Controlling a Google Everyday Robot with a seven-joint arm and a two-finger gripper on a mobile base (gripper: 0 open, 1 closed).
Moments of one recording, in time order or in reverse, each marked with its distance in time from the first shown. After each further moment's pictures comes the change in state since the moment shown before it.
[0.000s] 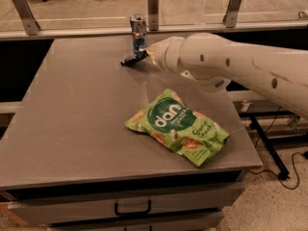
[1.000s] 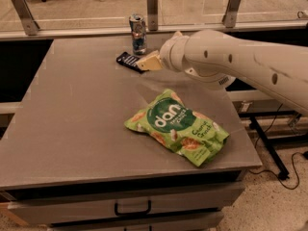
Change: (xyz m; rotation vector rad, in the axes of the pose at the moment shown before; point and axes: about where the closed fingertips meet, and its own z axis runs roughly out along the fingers) arm 0.008 -0.016 0.002 0.019 0.024 0.028
